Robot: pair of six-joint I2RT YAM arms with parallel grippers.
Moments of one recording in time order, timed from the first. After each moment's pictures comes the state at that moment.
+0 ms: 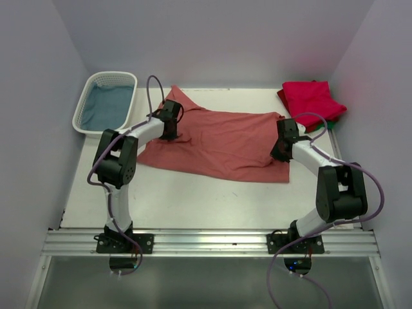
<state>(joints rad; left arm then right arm) -0.35 2.03 1.42 -0.43 -0.29 -0.31 0.13 1.57 0.93 -0.43 0.23 0.62</state>
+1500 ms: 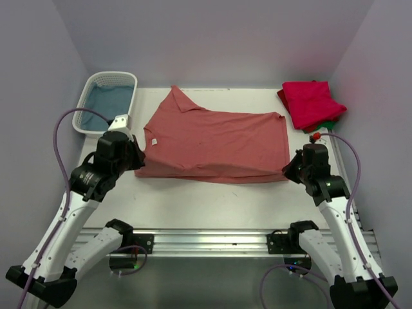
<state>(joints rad) -0.40 0.85 1.06 -0.81 -0.21 -0.45 0.13 0.79 0.77 -0.74 0.10 0.60</state>
